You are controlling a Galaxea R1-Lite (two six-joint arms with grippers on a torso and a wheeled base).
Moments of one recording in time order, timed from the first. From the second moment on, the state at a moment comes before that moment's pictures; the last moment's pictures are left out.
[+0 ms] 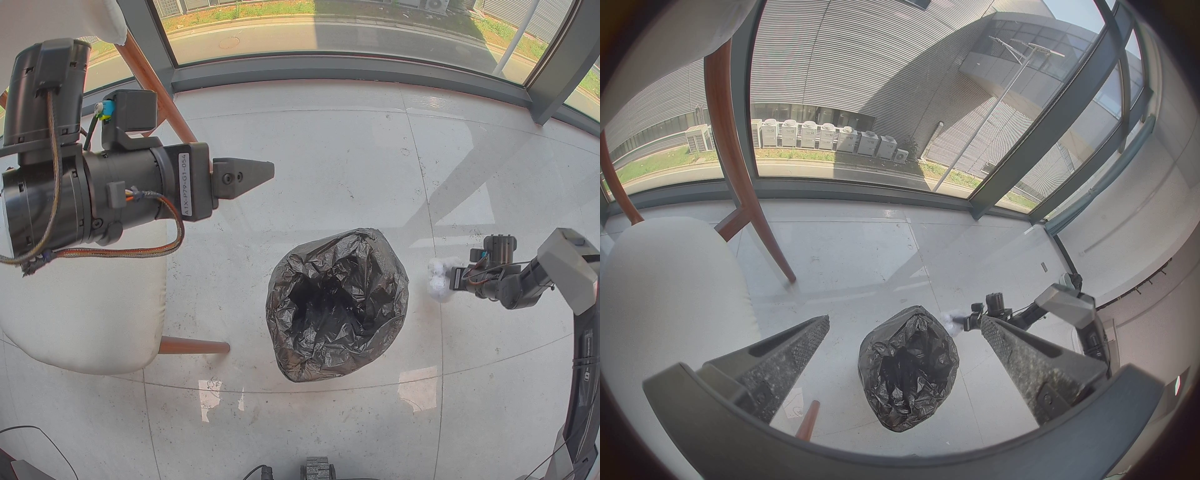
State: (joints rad) left arm -0.68 1.46 -1.25 0.00 0.14 -0.15; right arm -0.02 2.46 -1.33 -0.58 0.18 0.09
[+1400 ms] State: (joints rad) left arm -0.66 1.39 -1.17 -0.08 0.14 -0.16; right arm 0.55 1.63 -0.81 -0.43 0.23 0.46
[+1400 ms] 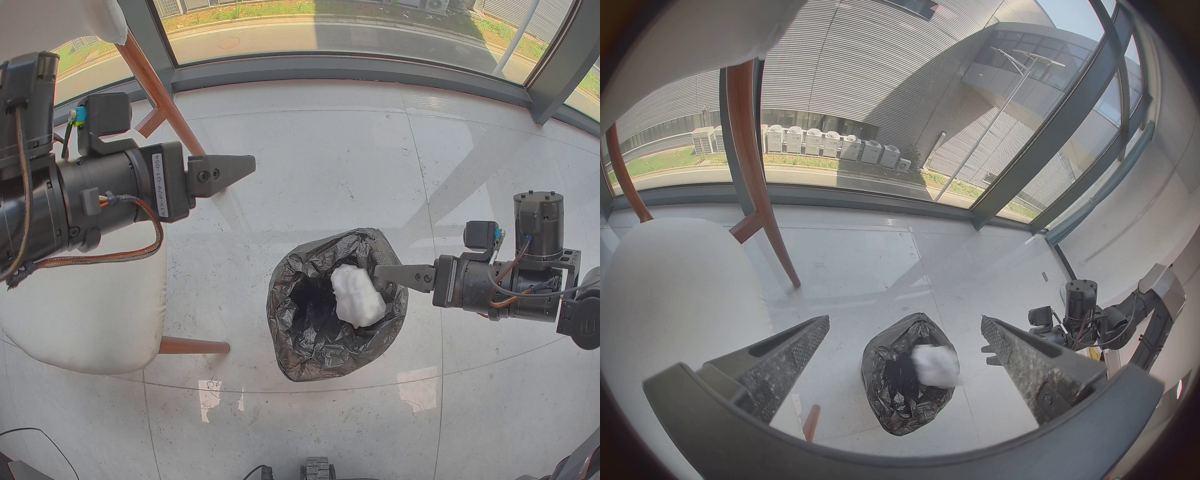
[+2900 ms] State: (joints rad) left arm -0.09 0.25 -0.18 0.09 0.12 -0.20; right arm 0.02 0.22 -0.06 -0.08 -0.03 0.07
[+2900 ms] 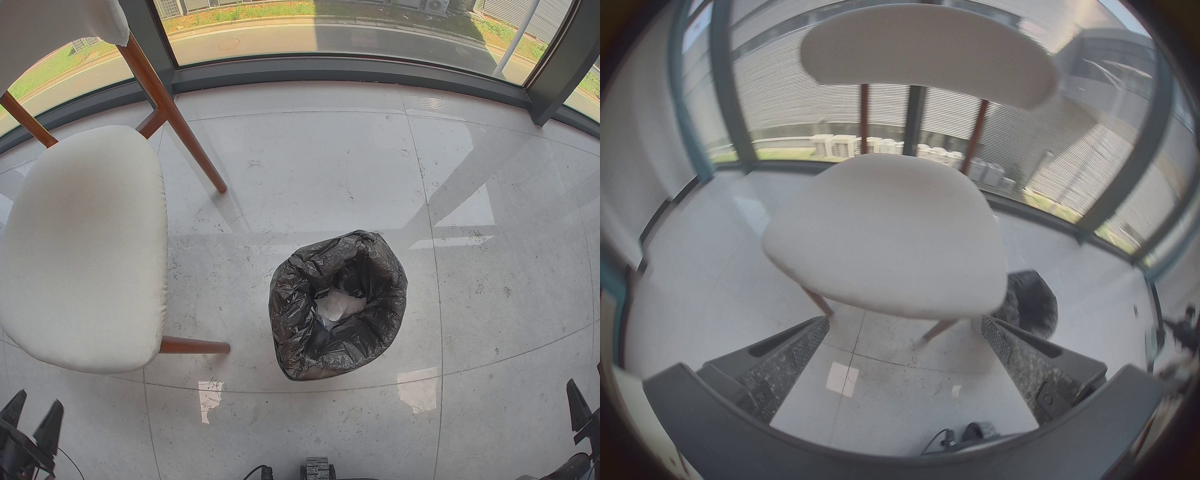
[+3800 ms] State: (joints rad) left arm -0.01 0.01 -0.02 0.02 -0.04 0.00; right arm 0.00 0.01 -0.02 0.00 0.00 0.00
